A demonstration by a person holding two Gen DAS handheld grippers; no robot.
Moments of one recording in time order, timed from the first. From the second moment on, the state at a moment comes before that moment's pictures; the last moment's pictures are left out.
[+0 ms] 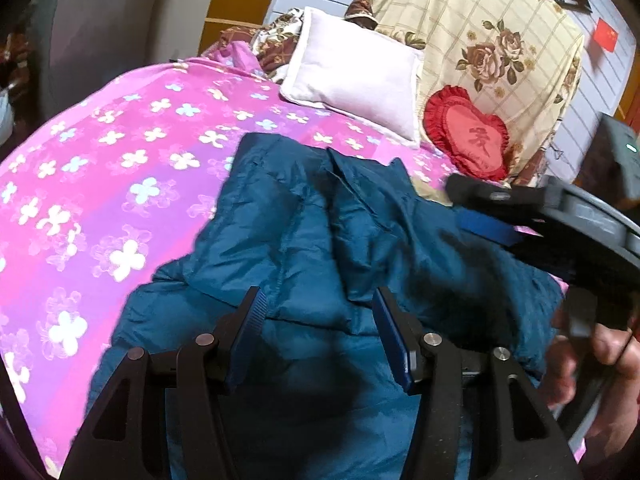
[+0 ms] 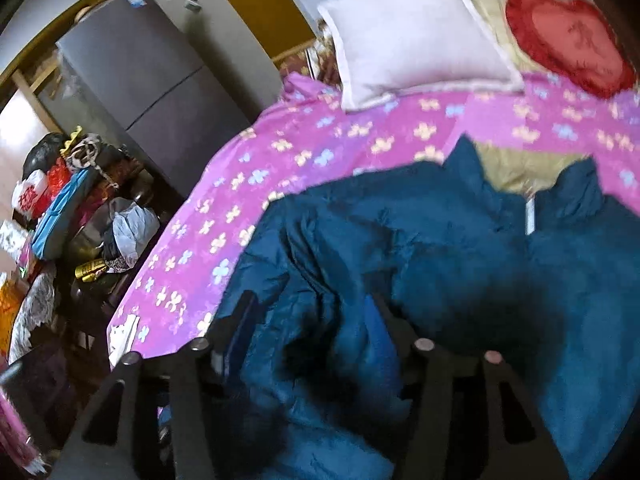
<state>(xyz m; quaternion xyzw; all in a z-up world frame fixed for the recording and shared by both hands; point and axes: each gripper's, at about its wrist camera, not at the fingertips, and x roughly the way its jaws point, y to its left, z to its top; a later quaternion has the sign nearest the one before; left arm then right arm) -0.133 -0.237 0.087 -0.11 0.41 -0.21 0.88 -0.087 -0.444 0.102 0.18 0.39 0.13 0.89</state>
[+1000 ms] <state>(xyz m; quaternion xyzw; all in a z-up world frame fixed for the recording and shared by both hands) -0.089 -0.298 0.081 -0.06 0.41 -0.19 0.89 -0.344 -0.641 0.103 0.20 0.38 -0.07 0.90</state>
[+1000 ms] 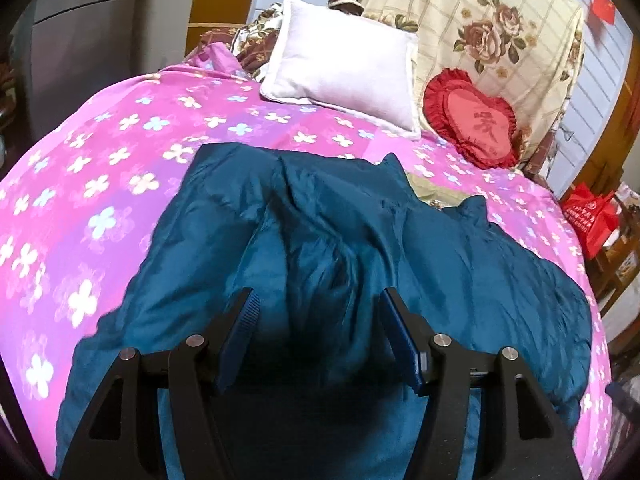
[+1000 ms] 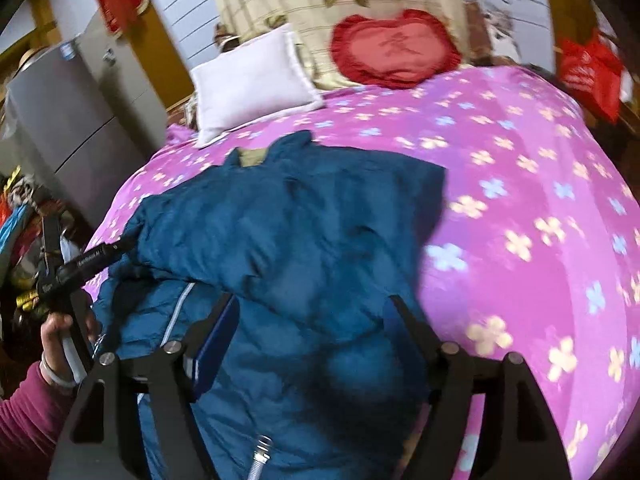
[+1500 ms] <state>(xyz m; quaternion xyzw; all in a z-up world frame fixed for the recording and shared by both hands) -0.080 -0.263 0.078 -0.03 0.40 -0.15 0.90 -0.310 -0.640 0.076 0.21 0.39 -0.08 0.89</state>
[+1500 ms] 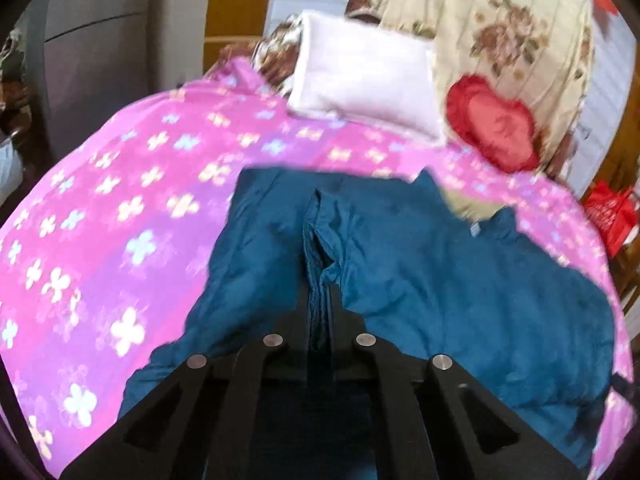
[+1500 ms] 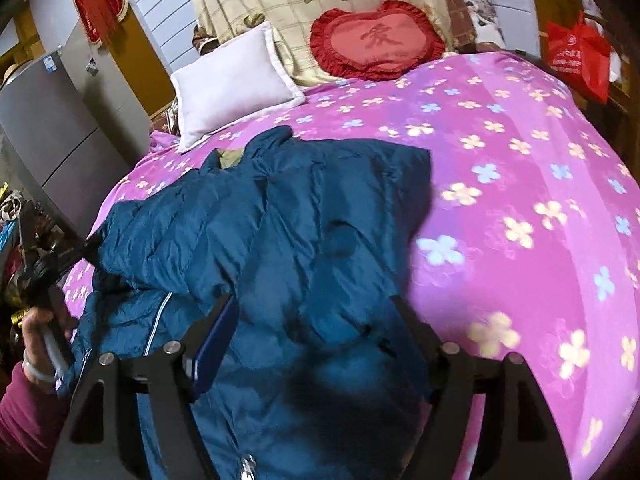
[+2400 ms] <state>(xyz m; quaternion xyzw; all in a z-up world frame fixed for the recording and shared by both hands) -0.062 -0.337 0.056 0.05 0.41 -0.15 0.90 -0.183 -0.660 0.057 0.13 0.40 -0.18 0.89</state>
